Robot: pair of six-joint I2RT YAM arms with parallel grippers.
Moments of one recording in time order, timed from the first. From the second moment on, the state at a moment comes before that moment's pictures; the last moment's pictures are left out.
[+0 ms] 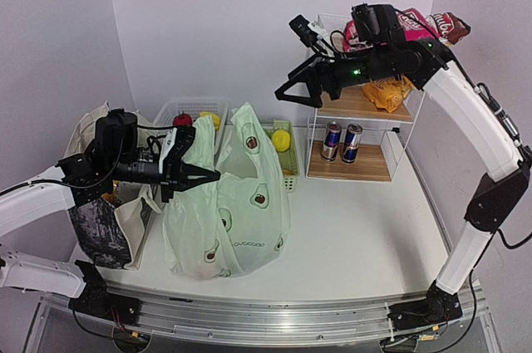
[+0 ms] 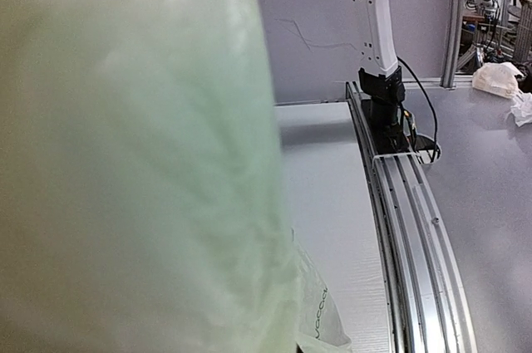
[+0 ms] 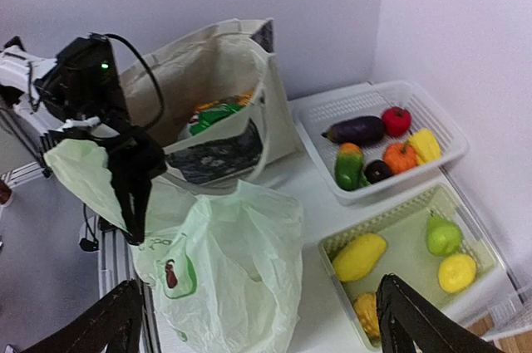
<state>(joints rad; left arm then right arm) -0.73 1.04 0.86 -0.08 0.73 0.37 0.71 1.75 2.19 -0.93 -0.53 -0.18</state>
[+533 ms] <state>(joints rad) -0.73 1.04 0.89 -0.13 0.74 0.40 0.74 1.97 2.30 -0.88 -0.83 -0.19</state>
